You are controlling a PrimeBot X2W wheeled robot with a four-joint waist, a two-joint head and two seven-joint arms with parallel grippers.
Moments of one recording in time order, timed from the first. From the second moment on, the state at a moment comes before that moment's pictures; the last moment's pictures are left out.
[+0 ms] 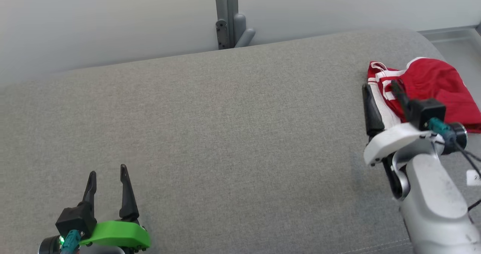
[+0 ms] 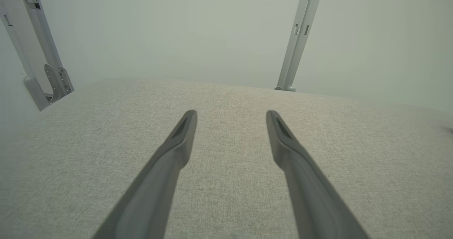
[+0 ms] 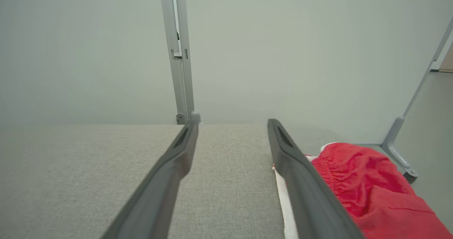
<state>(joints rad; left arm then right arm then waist) -0.02 0.09 -0.07 0.22 -0.30 0.08 -0.26 -0.51 -0.15 0.04 0.60 0.13 0.13 -0.26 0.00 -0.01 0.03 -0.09</state>
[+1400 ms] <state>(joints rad) 0.03 0.07 -0.06 0.24 -0.25 0.05 -0.26 -0.07 -0.05 0.09 0.15 0.12 0.13 -0.17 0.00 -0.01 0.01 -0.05</state>
